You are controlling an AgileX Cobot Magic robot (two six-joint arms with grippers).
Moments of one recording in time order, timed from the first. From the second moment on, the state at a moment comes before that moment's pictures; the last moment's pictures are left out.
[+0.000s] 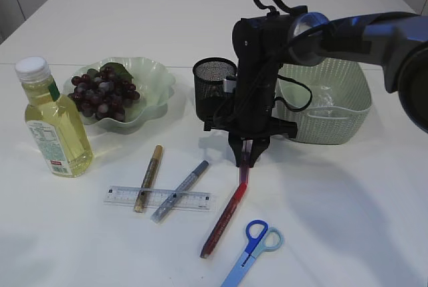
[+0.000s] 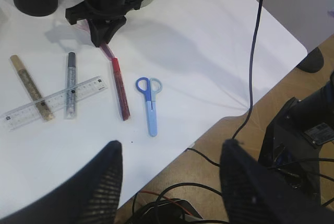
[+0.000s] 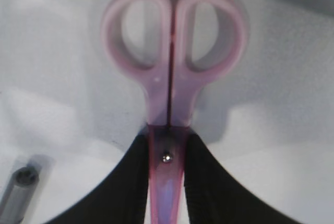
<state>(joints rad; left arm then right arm) -0.18 0.67 -0.80 -0.76 1.11 0.47 0.45 2.40 -1.95 0.10 1.22 0.51</state>
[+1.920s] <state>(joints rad) -0.18 0.67 -0.80 -0.76 1.11 0.47 0.47 2.32 -1.95 0.01 1.22 0.29</state>
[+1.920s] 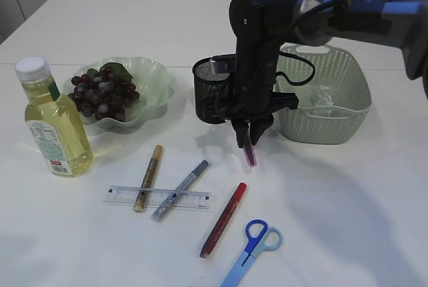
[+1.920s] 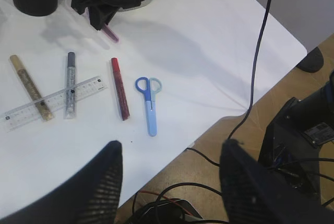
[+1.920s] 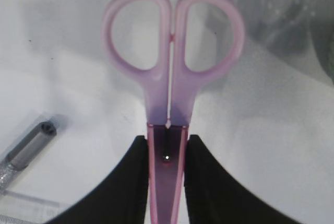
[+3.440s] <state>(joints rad) -0.18 0.67 -0.80 -0.76 1.11 0.47 0.54 2.10 -1.94 -0.10 1.12 0.10</state>
